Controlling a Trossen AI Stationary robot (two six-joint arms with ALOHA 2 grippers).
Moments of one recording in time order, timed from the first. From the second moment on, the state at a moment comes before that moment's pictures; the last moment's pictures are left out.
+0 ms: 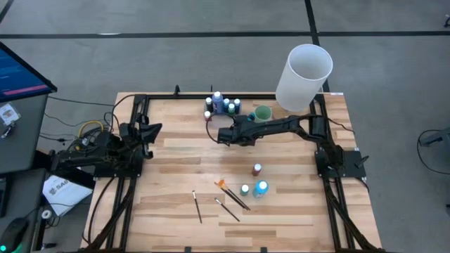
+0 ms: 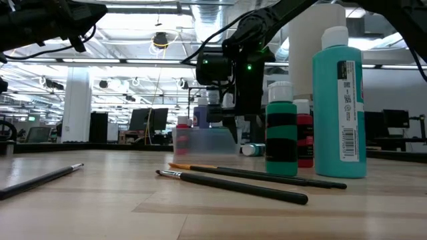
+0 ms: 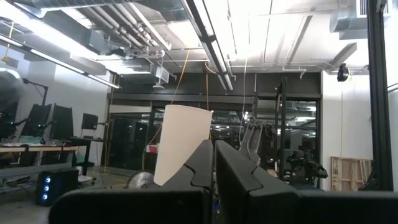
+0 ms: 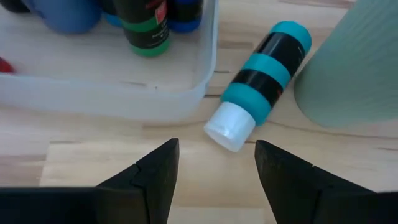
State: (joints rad) left arm 0.13 0.00 0.01 0.51 -0.18 -0.01; right arm -0.13 2.15 1.55 -0.87 0.66 1.37
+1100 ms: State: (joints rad) left arm 0.13 0.00 0.01 0.52 -0.18 -0.01; right arm -0.14 2.15 1.50 -0.83 0.72 1.48
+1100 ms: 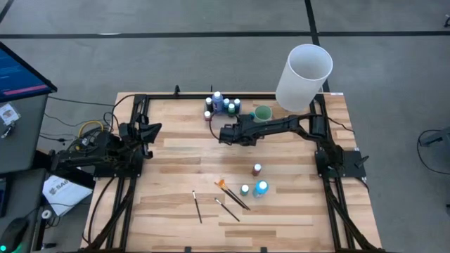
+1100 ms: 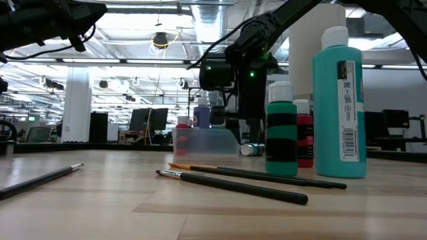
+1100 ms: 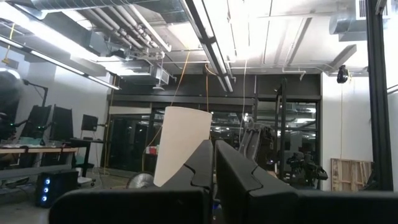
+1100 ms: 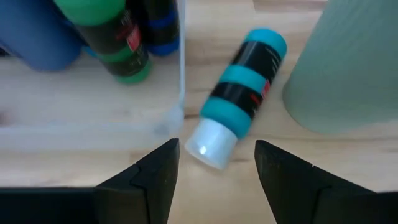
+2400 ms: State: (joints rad) left arm 0.13 0.00 0.01 0.52 -0.18 -0.01; right arm -0.05 2.25 1.63 -1.06 0.53 1.42
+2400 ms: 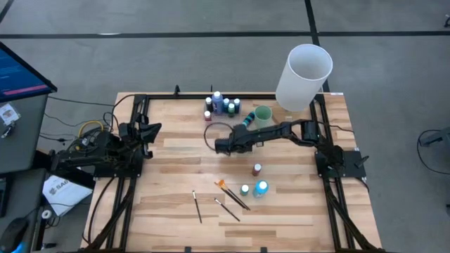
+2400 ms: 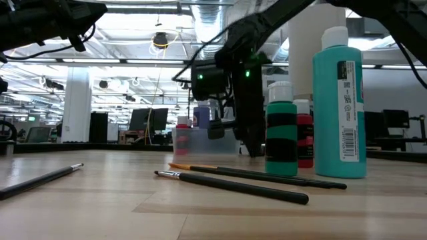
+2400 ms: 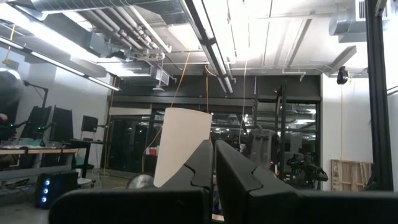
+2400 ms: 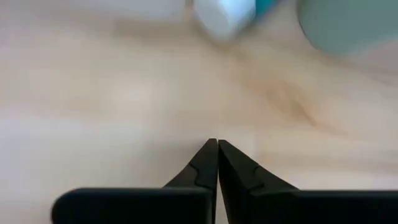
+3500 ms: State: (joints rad) left arm 0.13 0.00 0.01 0.52 -0.18 -0.01; right arm -0.15 2.19 1.71 -1.08 0.67 0.50
